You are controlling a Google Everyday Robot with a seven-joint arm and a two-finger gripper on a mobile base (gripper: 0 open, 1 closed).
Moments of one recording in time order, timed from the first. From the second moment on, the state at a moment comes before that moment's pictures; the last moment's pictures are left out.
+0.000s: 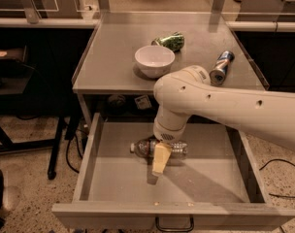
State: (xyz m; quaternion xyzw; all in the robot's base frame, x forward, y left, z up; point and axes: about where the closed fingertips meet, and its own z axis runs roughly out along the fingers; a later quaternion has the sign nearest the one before) arm 0.520 -0.048 0.673 -0.64 0.77 0.02 0.08
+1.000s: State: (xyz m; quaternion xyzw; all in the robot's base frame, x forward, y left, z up) arm 0.534 -0.048 0.620 -0.63 0.77 0.04 0.06
